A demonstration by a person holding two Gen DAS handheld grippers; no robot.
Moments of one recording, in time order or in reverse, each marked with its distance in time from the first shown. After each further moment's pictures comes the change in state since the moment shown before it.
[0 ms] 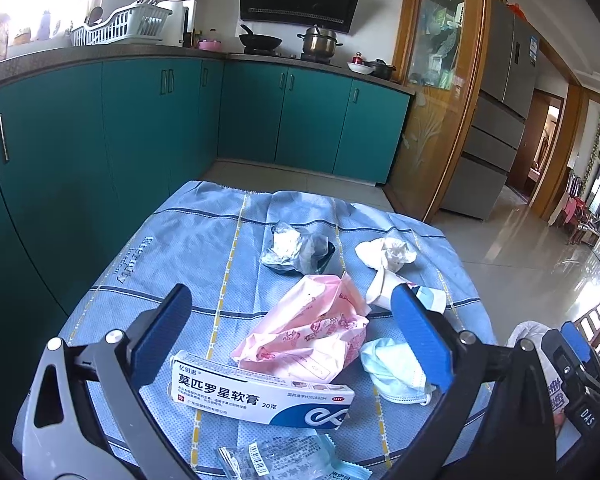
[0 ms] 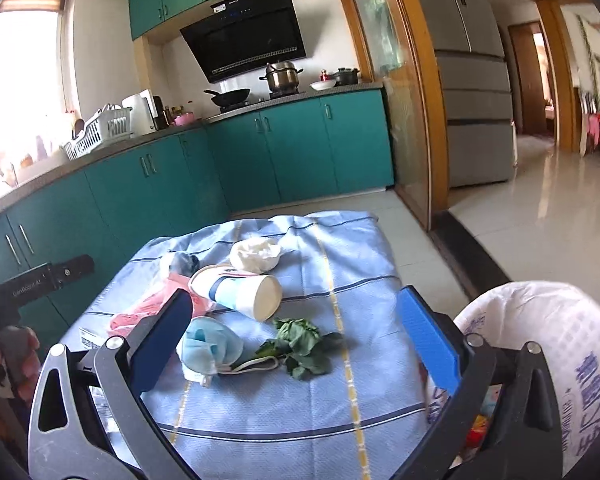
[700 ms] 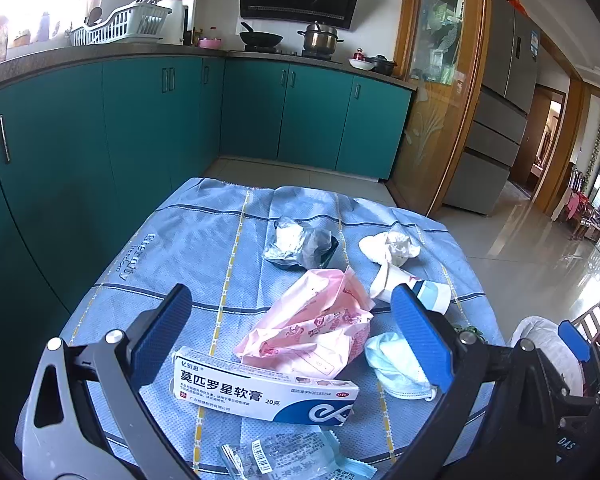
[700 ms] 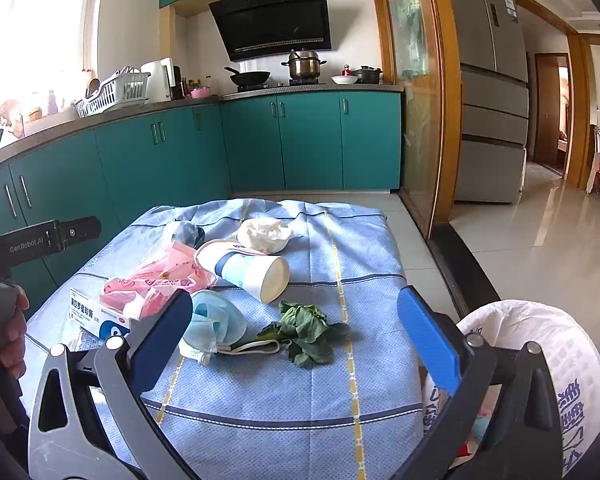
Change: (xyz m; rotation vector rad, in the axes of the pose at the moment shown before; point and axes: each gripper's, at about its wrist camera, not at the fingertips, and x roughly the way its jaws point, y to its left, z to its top) left arm 0.001 0.001 -0.002 0.006 0.010 0.012; right arm 0.012 0.021 -0.009 -0.139 0.051 -0.004
